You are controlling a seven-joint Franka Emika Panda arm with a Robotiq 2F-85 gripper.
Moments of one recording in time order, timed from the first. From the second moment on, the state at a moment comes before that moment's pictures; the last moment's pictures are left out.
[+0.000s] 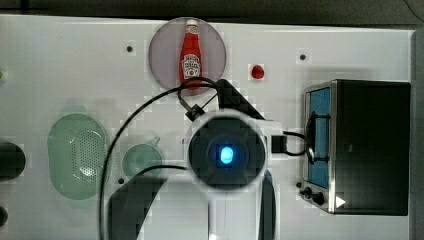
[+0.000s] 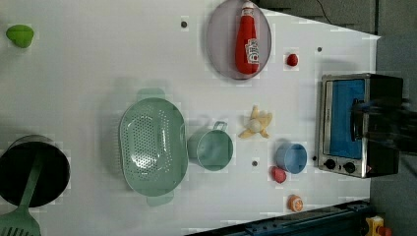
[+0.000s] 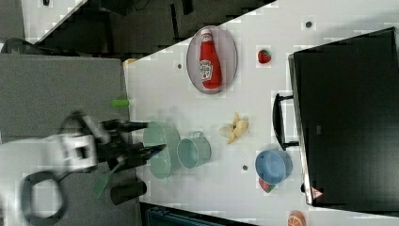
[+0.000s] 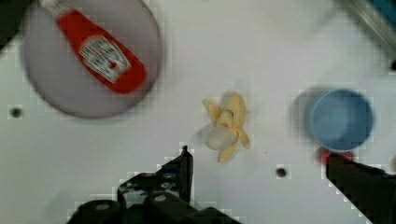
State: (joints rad) arm -0.08 -0.22 0.08 -2.18 0.02 0.42 0.00
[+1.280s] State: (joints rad) arm -0.08 0.37 0.12 -2.45 0.01 1.11 -0.01
